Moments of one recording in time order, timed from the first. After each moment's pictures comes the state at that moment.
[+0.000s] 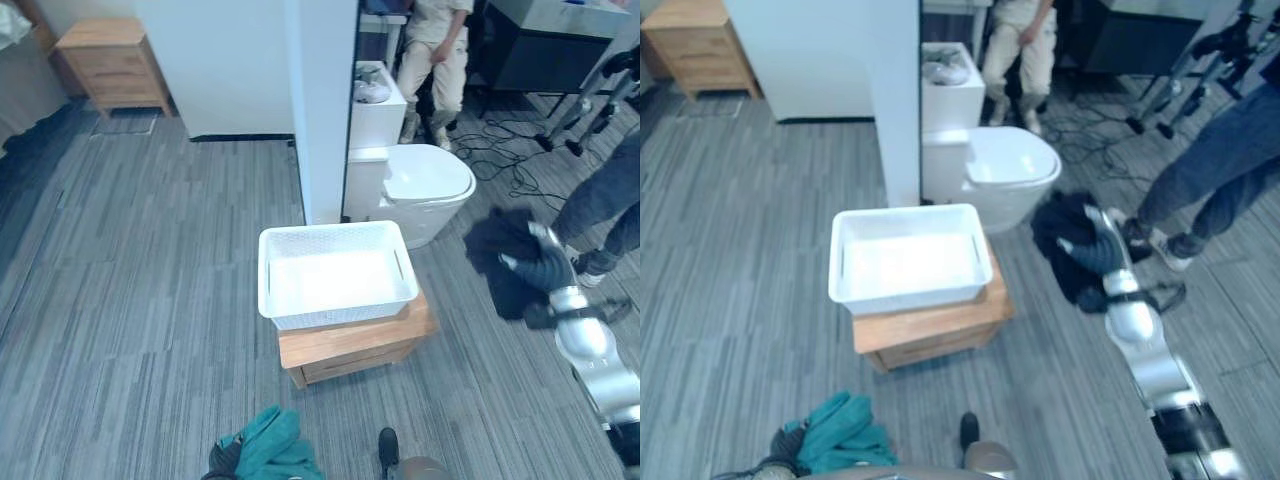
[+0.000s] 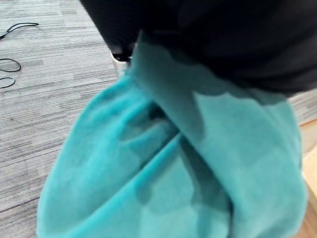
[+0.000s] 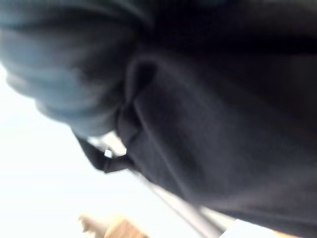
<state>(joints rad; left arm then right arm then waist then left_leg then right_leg) 0.08 0.28 -0.16 1.07 0.03 -0.10 0.20 -0.32 -0.77 0.20 0.05 -0.04 -0.15 -0.19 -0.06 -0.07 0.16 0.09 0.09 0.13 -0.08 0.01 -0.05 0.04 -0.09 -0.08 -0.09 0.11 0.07</state>
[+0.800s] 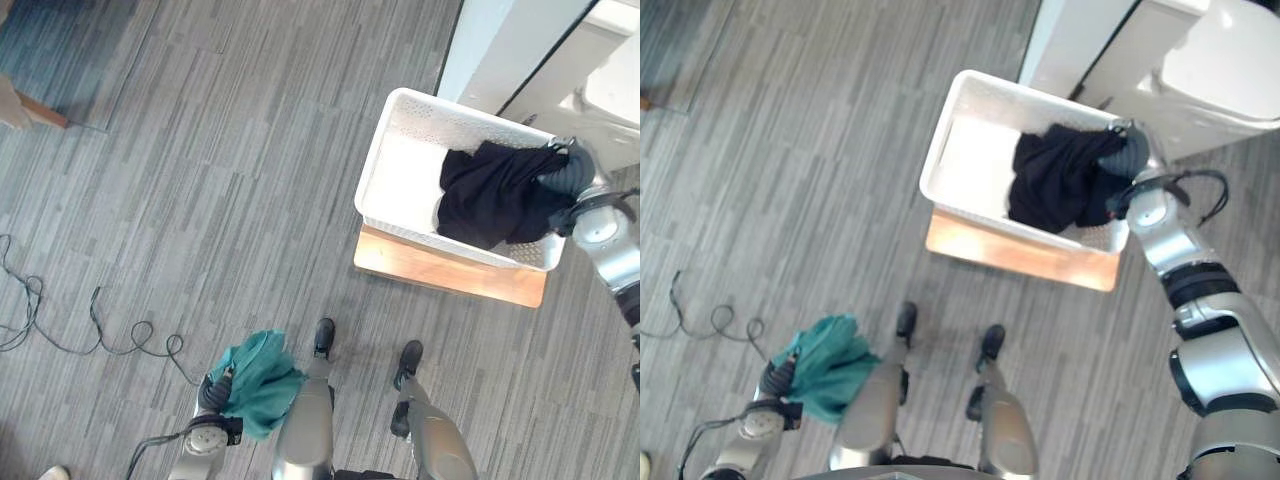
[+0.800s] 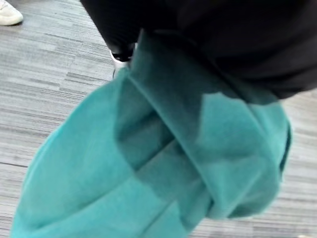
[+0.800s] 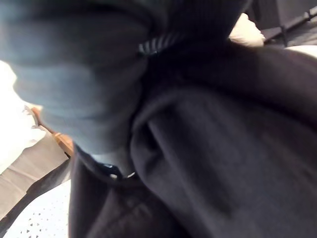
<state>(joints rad) 0.05 0.40 -0.17 0.68 -0.23 -0.17 0.21 -0.85 -0.81 0.45 0.76 -0.03 -0.07 -0.26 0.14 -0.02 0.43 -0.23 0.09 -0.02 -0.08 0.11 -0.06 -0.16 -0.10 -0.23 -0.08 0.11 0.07</state>
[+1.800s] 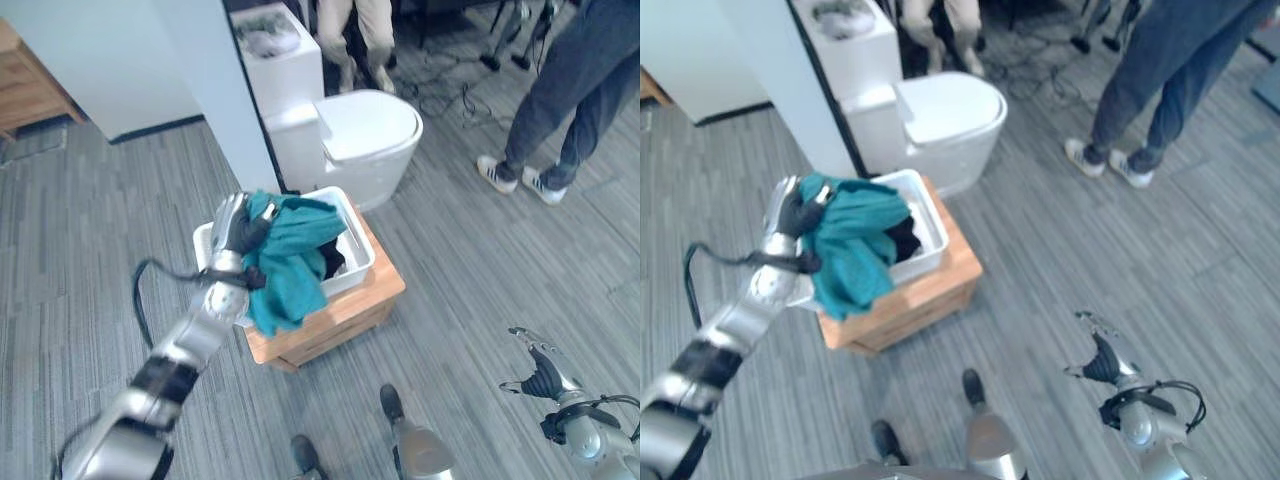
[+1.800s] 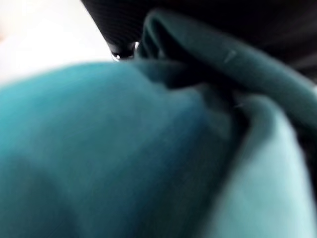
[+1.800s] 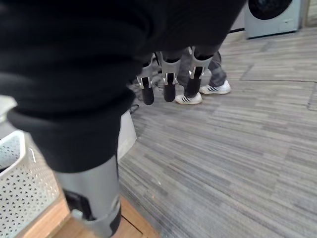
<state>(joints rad) -0.52 0.64 -0.34 0.37 0.26 -0.14 0.36 0.26 -0.66 0.14 0.19 -0.50 -0.09 -0.21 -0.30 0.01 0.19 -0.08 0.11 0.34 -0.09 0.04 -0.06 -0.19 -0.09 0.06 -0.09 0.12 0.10</state>
